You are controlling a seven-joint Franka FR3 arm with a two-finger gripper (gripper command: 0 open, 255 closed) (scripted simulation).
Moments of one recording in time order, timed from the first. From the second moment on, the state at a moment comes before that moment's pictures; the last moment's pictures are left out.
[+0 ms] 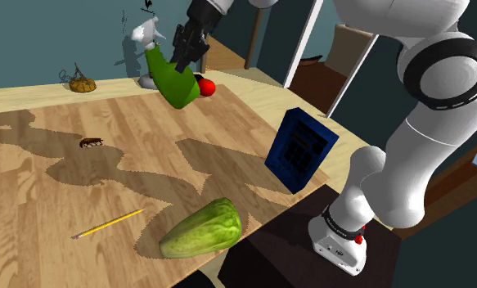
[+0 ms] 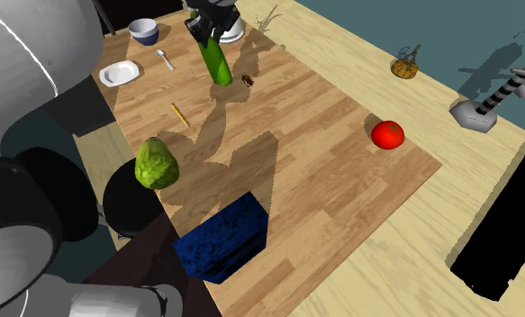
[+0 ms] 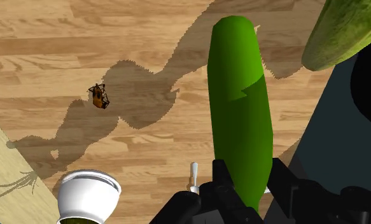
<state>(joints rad) 0.69 0.06 -0.42 -1.59 0.51 1.85 -1.20</state>
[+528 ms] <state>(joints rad) 0.79 0.06 -0.33 -1.60 0.47 1.95 -1.02</state>
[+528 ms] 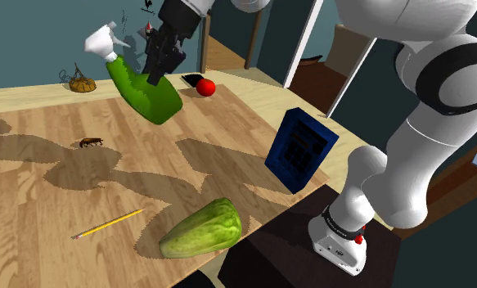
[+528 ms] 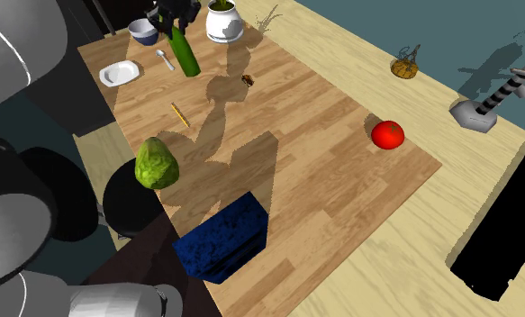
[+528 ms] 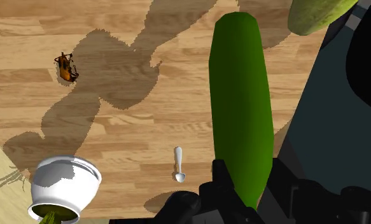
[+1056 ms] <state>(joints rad) 0.89 0.12 -0.26 -1.54 0.42 2.02 -0.85</state>
